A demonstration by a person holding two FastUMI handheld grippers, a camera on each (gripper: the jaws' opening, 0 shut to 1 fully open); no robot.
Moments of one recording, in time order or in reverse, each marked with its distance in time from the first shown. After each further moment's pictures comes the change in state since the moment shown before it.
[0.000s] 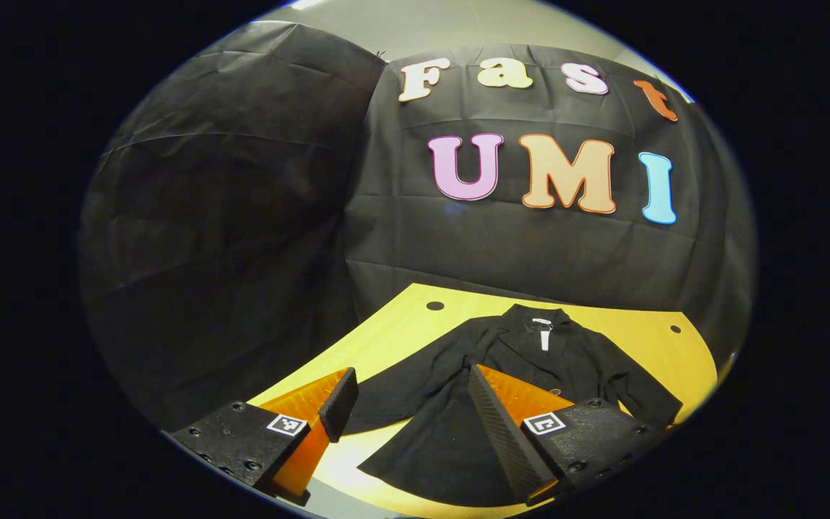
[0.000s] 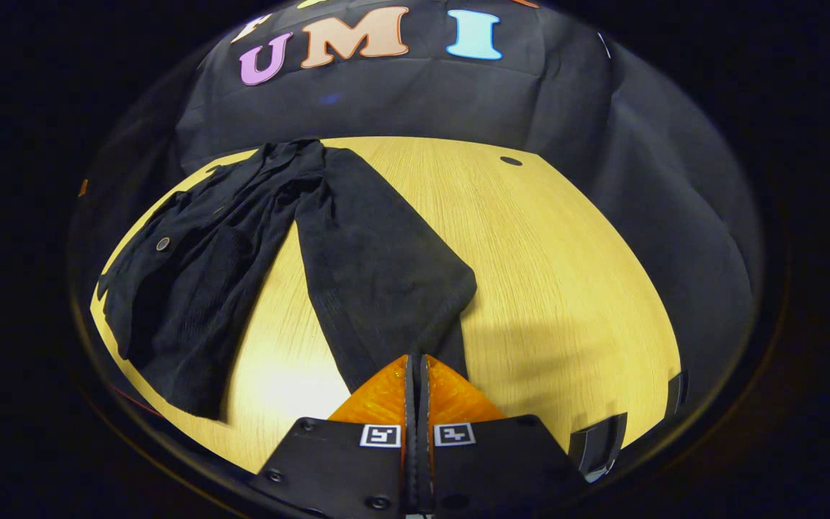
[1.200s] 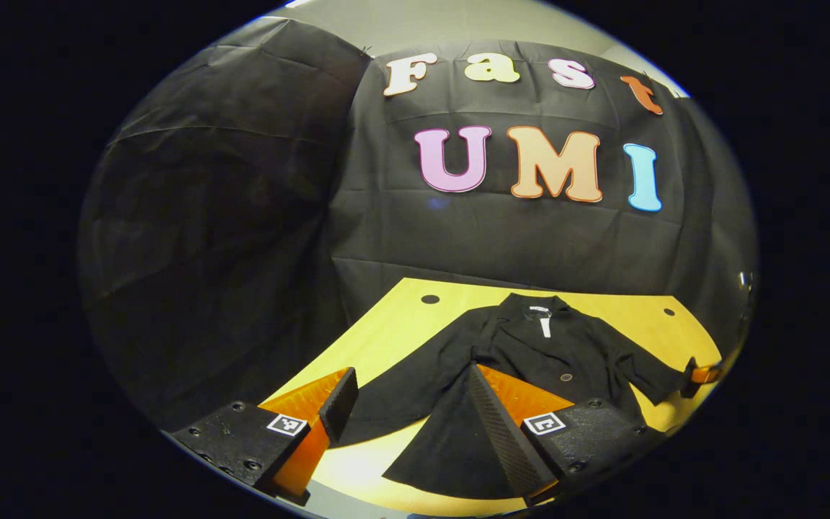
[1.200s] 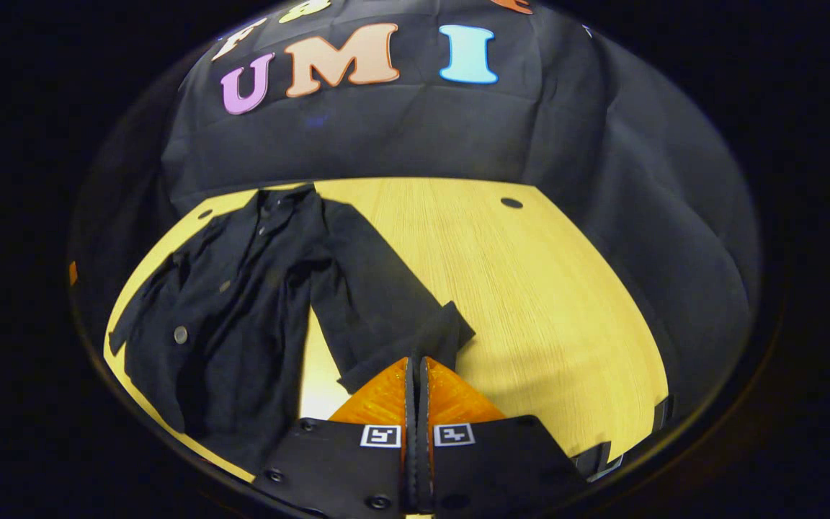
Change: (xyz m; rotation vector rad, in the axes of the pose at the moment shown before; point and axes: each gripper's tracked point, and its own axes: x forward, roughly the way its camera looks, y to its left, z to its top) left arm 0.025 0.033 -0.020 0.055 0.021 -0.106; right arm -0.023 0.039 0.123 0.076 -0.122 -0.022
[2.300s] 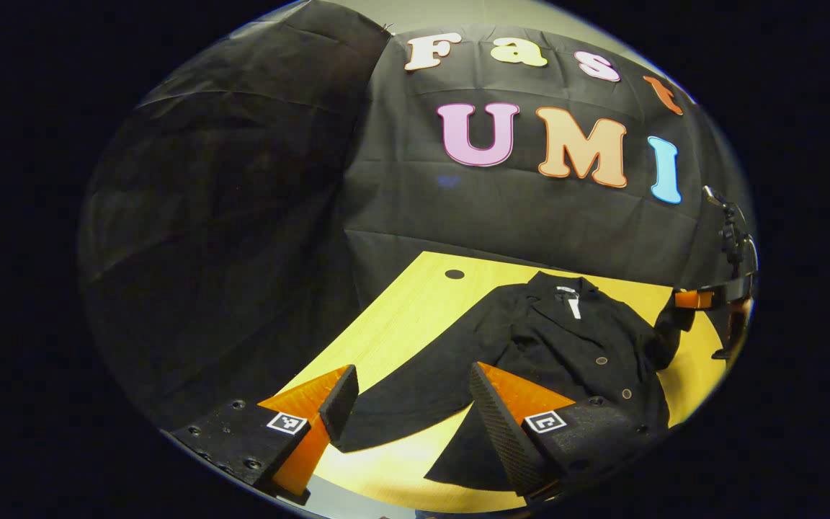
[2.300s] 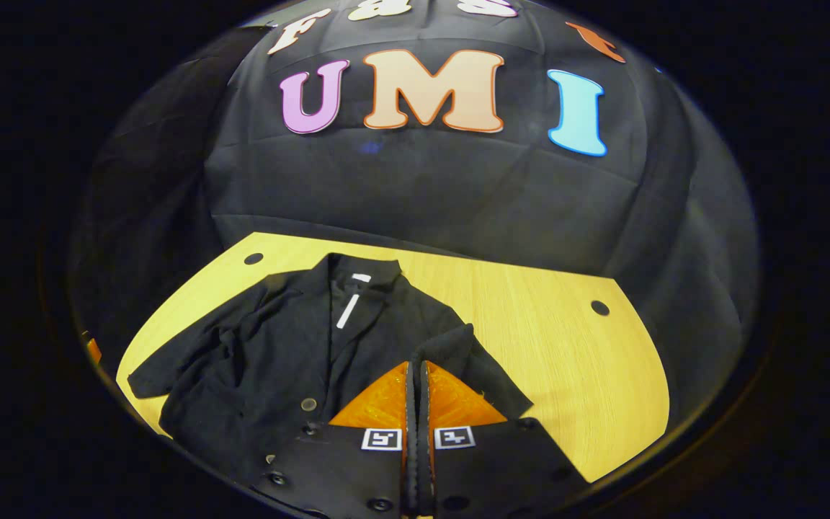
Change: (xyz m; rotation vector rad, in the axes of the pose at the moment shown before) left arm 0.026 0.060 -0.033 -0.052 0.103 0.032; right arm 0.029 0.162 0.154 -0.168 -0.149 0.138
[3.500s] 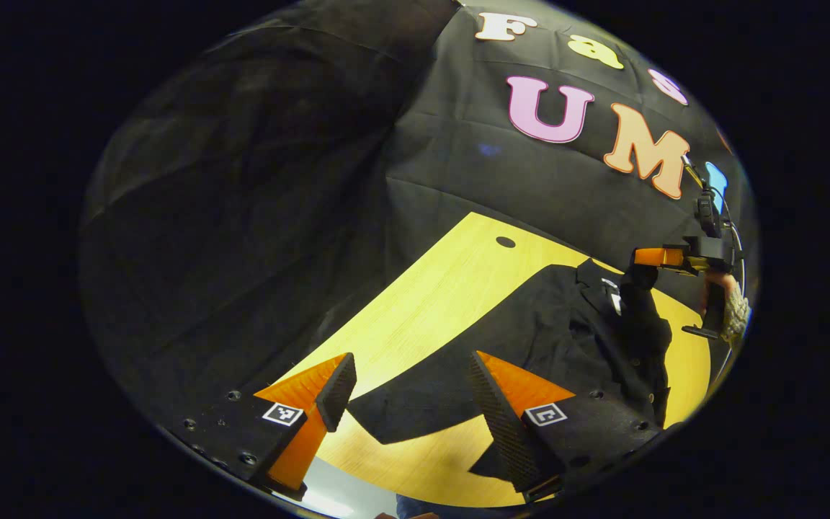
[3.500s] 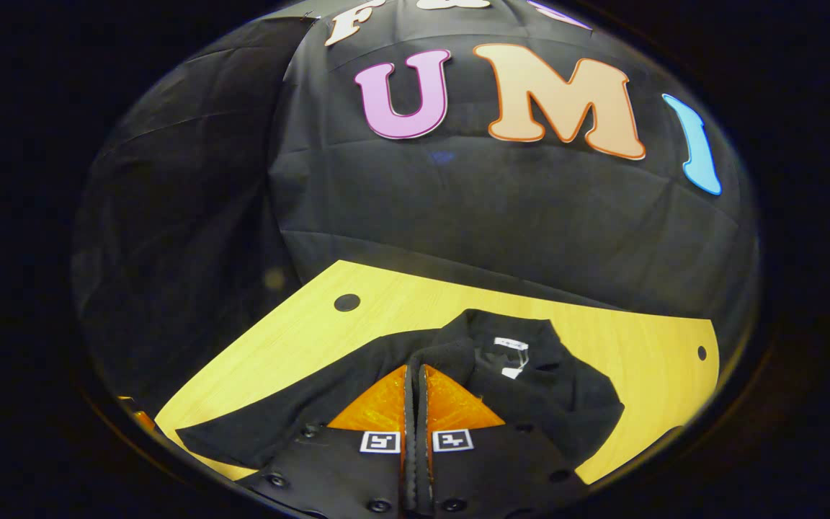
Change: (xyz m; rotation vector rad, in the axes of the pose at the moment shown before) left arm 0.022 0.074 -0.048 -0.186 0.184 0.084; right arm 0.086 0.211 0.082 -0.058 -0.032 0.279
